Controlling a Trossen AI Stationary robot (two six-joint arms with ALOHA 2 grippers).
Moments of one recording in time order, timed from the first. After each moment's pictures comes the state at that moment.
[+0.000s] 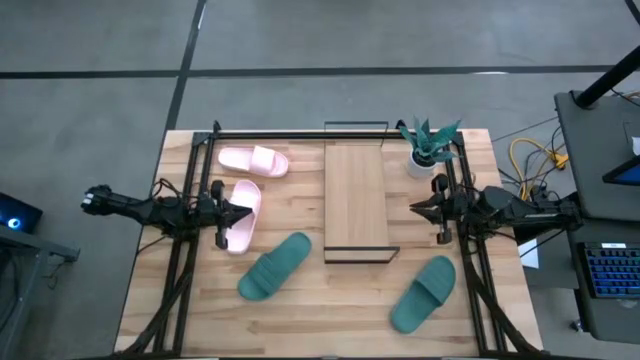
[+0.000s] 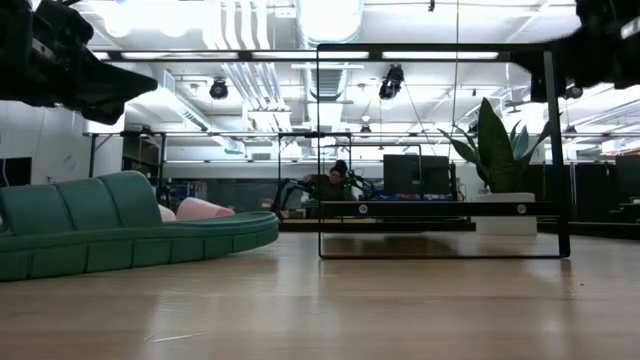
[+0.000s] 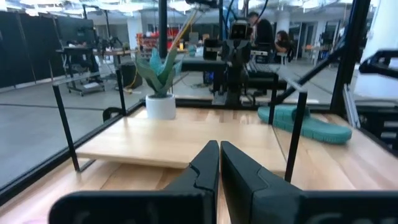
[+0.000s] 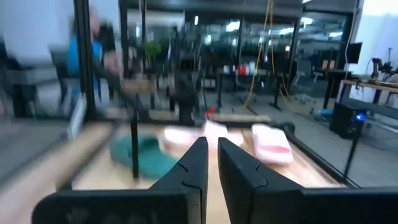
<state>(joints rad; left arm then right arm) -0.26 0.08 0.04 0.05 -0.42 0.01 0.06 0.02 0.09 0.04 0.08 -0.04</state>
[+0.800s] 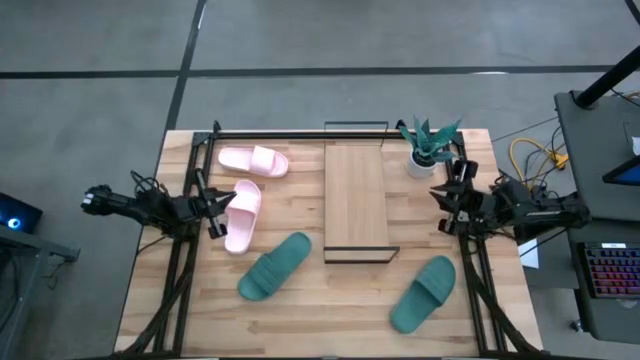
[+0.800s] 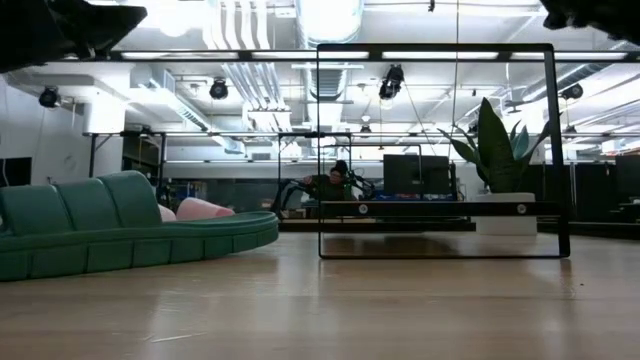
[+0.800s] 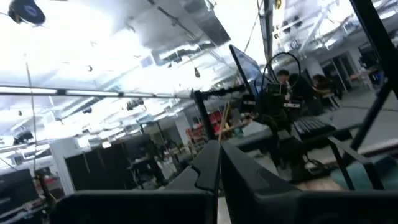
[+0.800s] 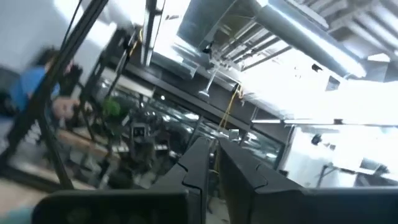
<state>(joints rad) -0.26 0.08 0.04 0.48 -0.43 0.61 0.06 0.12 0.15 0.46 0.08 -0.51</state>
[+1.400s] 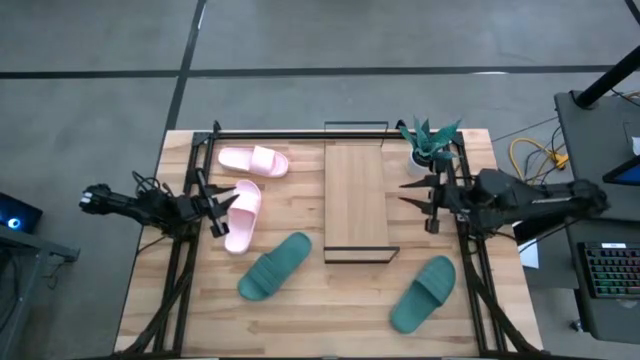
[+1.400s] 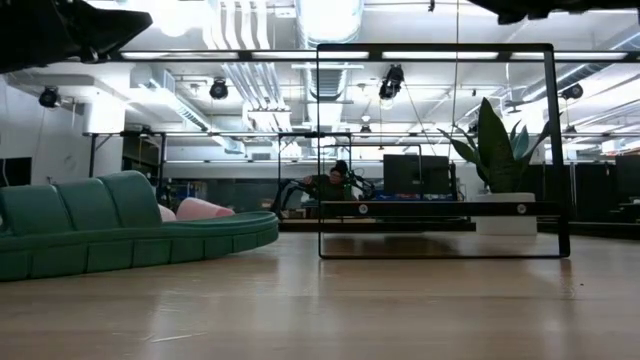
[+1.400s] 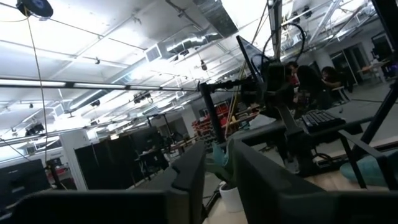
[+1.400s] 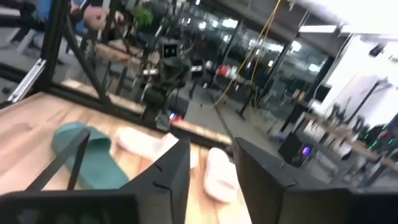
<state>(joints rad) -0.26 0.12 0.04 0.49 -0.48 0.61 0.06 0.55 0.50 0.06 0.13 -0.42</state>
